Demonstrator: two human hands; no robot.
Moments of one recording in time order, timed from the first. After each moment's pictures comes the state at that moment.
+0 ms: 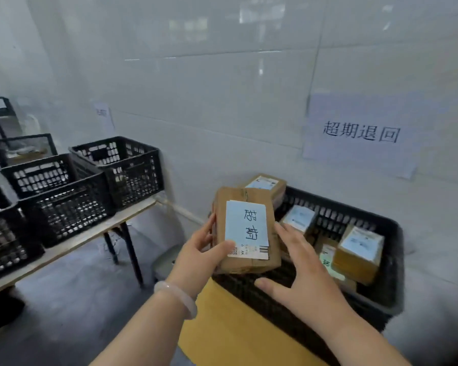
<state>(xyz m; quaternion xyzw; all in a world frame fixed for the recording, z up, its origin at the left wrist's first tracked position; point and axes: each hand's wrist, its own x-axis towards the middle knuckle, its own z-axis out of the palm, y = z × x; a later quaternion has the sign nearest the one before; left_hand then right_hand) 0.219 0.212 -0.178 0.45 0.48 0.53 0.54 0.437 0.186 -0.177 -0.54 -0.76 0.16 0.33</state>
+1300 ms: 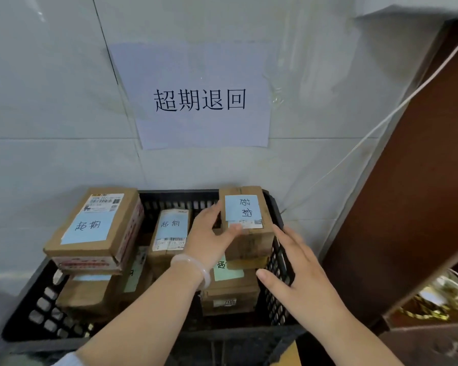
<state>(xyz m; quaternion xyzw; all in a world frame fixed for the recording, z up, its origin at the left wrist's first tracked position) 0.489 0.425 -0.224 0.77 0.38 0.23 0.46 0.600 0.238 -0.212 -0.79 -0.49 0.14 0.34</state>
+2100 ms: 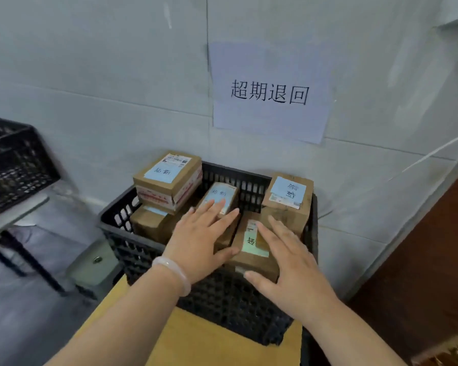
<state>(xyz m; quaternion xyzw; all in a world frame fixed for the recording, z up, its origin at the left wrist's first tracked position) 0.390 0.334 -0.216 0.90 0.41 0.16 0.01 0.584 0.221 -0.213 -0.68 -0.70 0.07 0.20</state>
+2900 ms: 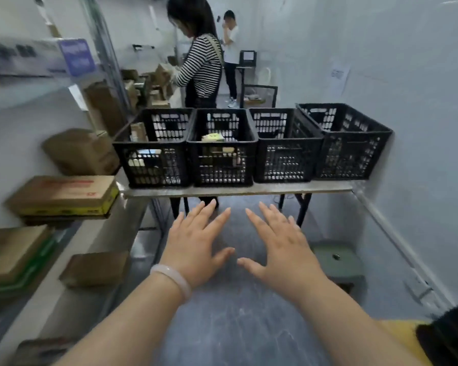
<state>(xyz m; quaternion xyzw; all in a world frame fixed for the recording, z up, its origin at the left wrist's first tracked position) -0.094 0.034 -0.228 0.45 0.88 0.14 -0.09 0.043 0.189 -0.223 -0.14 -0.98 0.10 0.13</state>
